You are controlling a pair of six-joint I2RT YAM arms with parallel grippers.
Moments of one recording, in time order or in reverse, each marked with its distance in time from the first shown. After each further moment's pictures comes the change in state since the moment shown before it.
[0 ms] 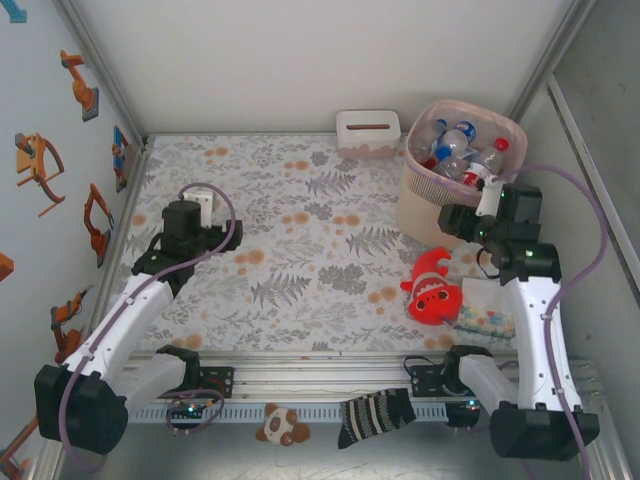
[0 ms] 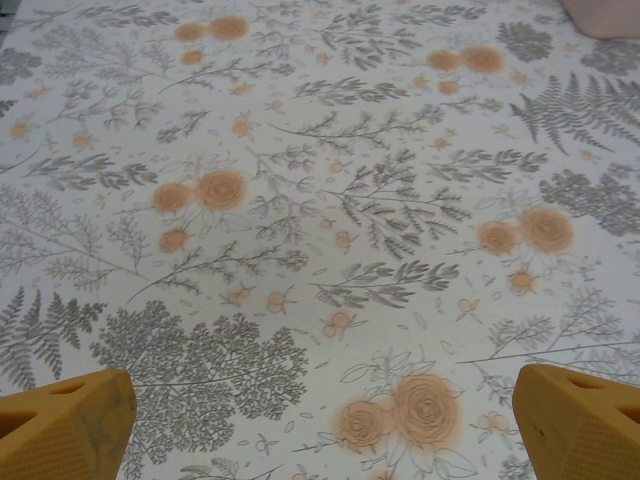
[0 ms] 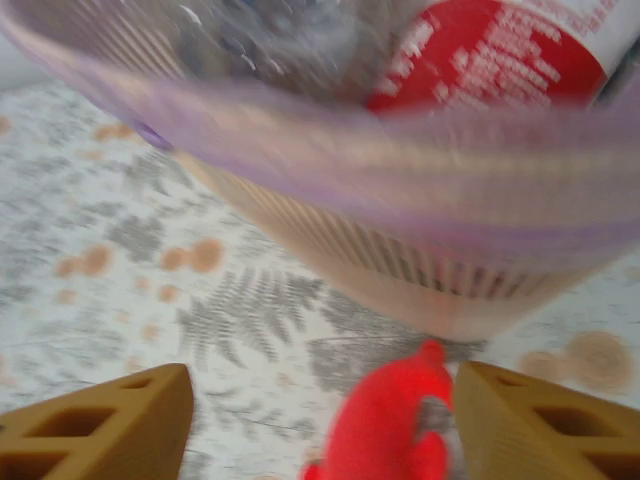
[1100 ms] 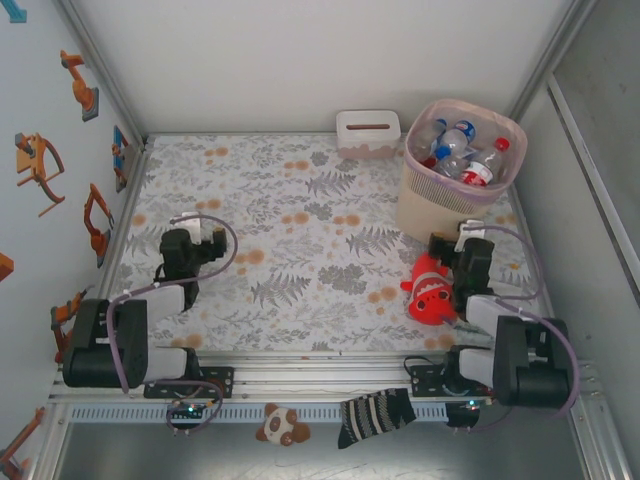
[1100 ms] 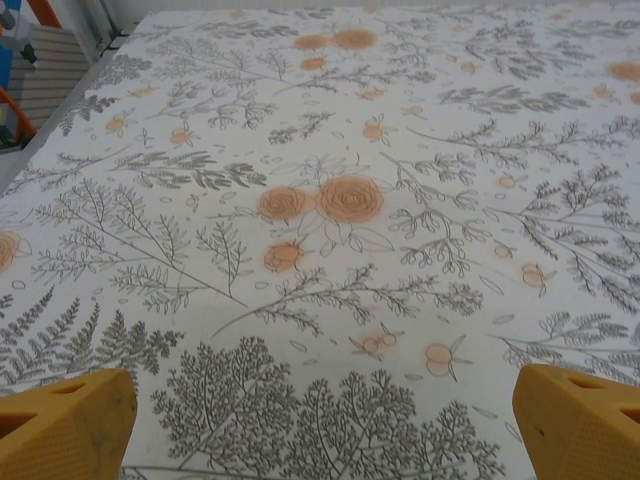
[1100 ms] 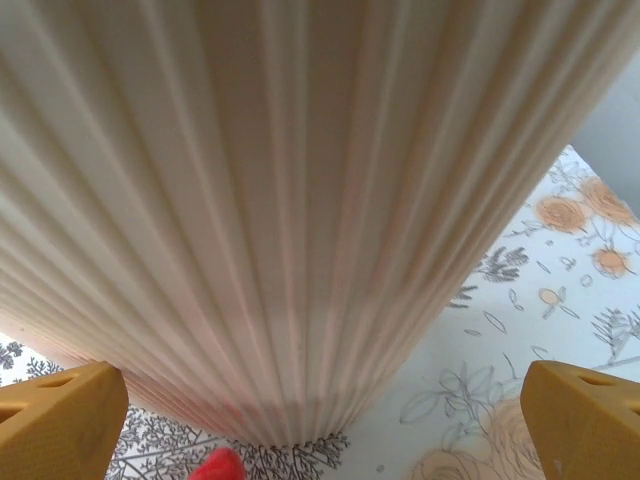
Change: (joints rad) left arm 0.224 0.334 -0.409 0.954 0.058 0.124; right arm 0.000 0.308 -0.792 1.357 0.294 -0.122
